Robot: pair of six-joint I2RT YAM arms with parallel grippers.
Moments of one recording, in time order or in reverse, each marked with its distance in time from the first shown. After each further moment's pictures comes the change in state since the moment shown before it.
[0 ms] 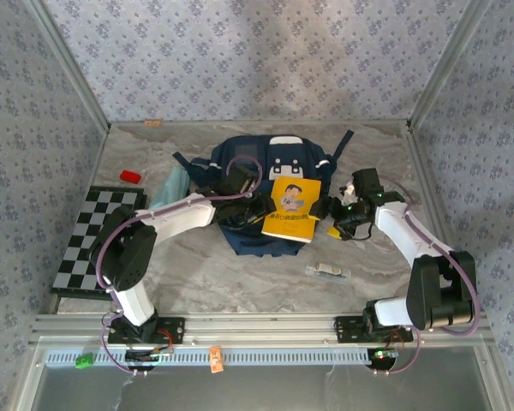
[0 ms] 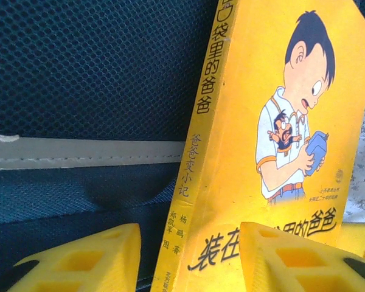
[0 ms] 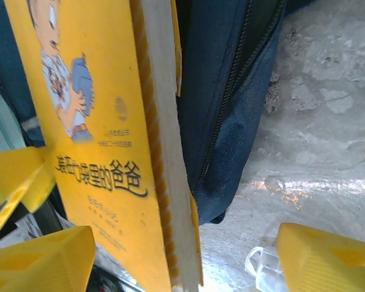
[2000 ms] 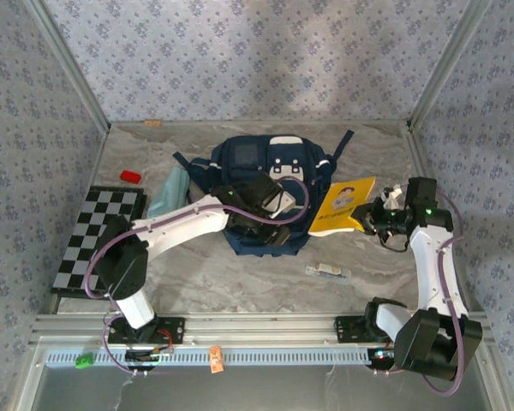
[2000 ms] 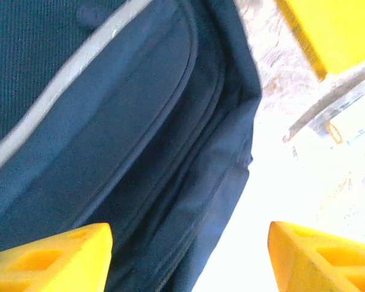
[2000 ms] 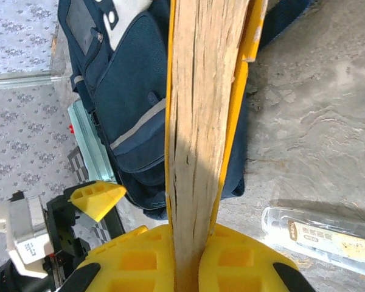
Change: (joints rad) left arm -0.208 -0.018 0.226 -0.420 -0.182 0.948; right arm -0.386 -0.314 0.025 -0.280 -0.179 -0.089
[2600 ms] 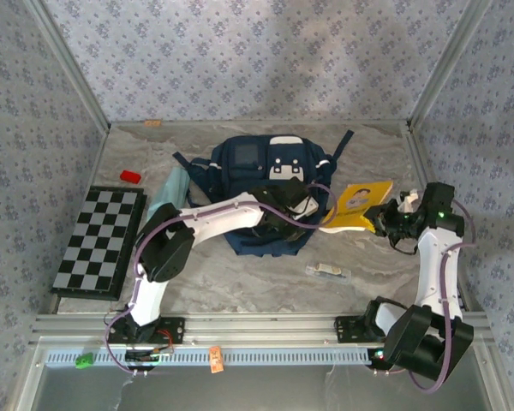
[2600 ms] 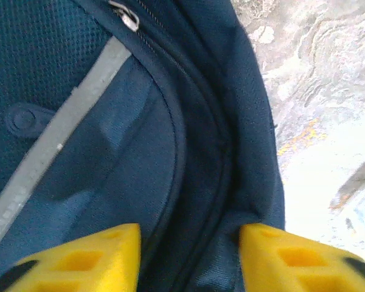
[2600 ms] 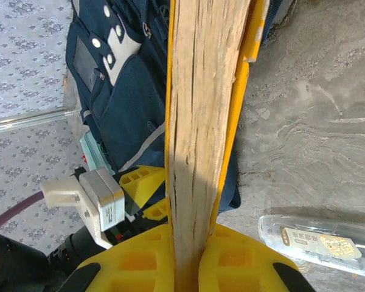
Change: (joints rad) left arm -0.051 0.286 0.216 0.018 -0.103 0.087; right arm -0.153 -0.008 0.000 -0.041 -0.035 -0.020
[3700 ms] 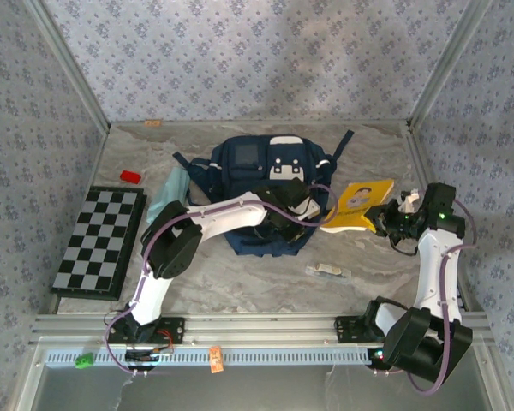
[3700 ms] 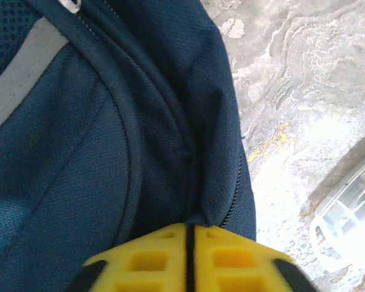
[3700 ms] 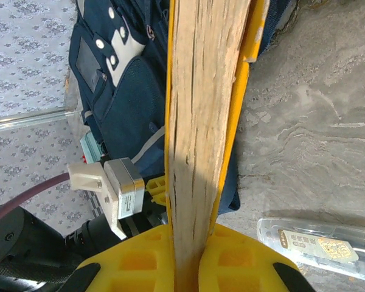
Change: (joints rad) left arm 0.006 0.056 0.026 -0.006 0.128 -0.042; right arm -0.004 -0.015 0.000 0.000 0.001 -0.014
